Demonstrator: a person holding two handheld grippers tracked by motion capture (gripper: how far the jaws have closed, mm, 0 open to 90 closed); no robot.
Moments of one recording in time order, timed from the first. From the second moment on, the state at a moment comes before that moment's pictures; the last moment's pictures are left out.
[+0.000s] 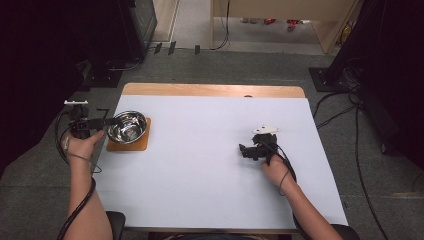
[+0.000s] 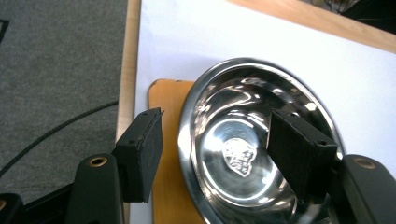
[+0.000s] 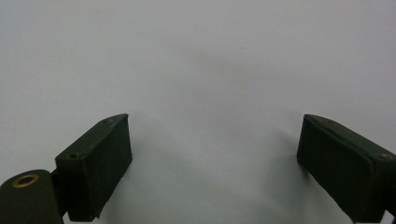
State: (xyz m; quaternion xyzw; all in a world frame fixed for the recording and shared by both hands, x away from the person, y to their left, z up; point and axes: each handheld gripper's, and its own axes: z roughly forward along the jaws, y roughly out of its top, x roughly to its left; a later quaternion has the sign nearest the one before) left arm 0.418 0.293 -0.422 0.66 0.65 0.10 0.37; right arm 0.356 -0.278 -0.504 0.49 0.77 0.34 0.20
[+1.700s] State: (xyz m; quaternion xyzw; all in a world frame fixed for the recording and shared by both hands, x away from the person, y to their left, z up) left arm 0.414 0.142 -0.415 0.76 0.51 0.05 0.39; right arm 0.356 -0.278 -0.504 0.49 0.78 0.34 0.20
